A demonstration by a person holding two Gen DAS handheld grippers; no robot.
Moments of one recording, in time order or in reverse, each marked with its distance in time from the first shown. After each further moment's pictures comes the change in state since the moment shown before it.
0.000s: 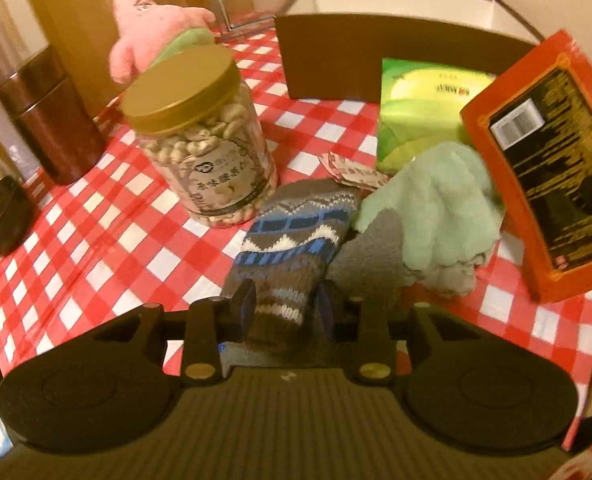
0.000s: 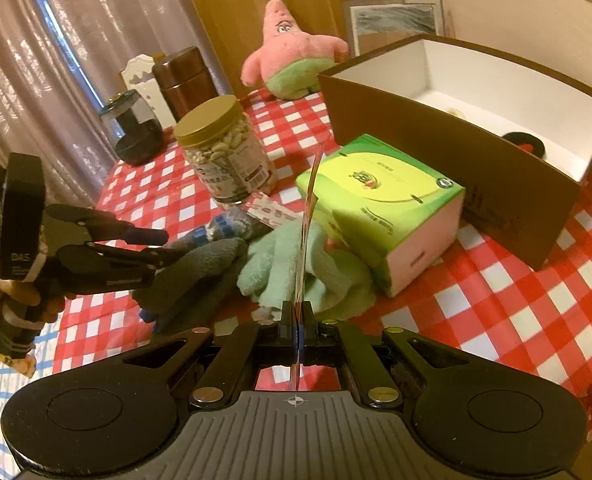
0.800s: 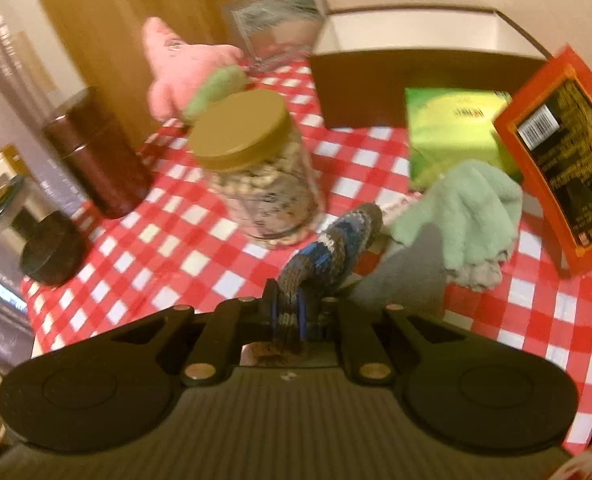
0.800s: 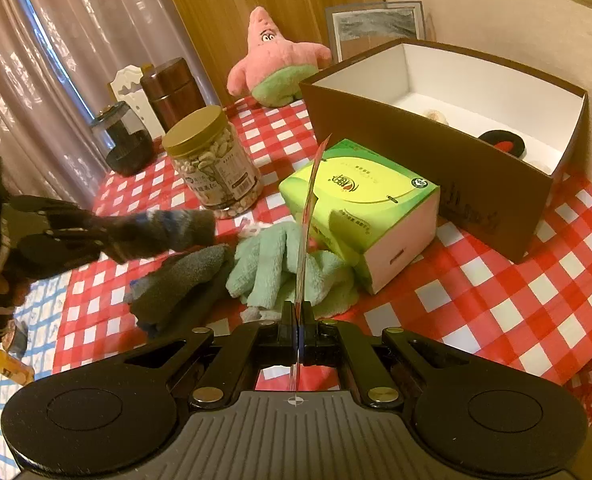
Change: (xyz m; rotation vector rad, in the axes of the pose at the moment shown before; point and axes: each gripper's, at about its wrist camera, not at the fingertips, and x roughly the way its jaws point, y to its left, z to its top) left arm -0.032 0.019 0.000 0.093 -0.064 0.088; right arm -0.016 -0.005 -0.002 0.033 -0.021 -0.020
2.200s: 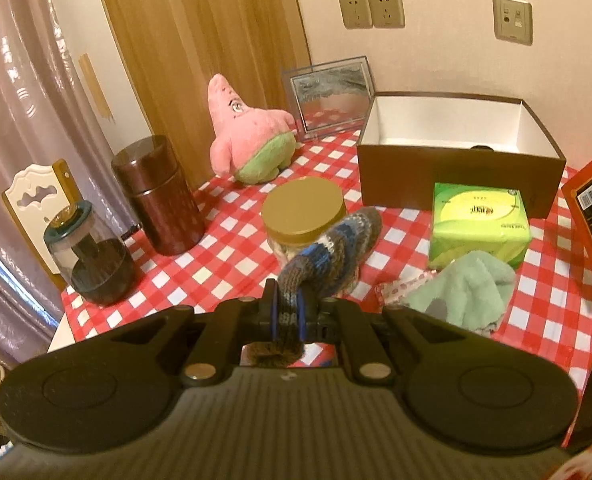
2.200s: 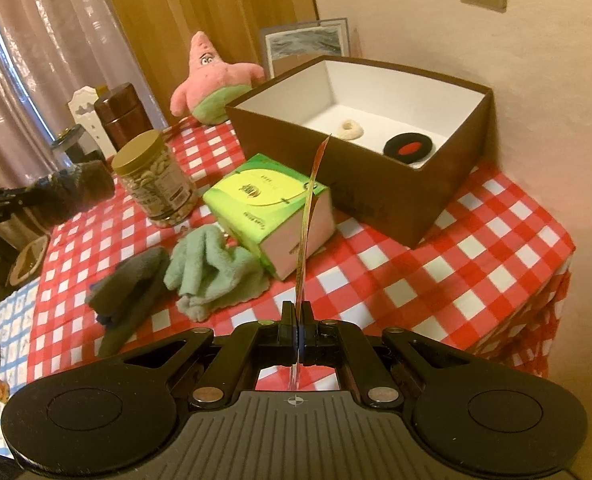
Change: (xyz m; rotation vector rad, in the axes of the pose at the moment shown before) left arm -0.081 0.040 0.015 -0.133 -0.154 0.072; right arm -0.069 -0.049 -0.012 0.055 -0.032 -0.133
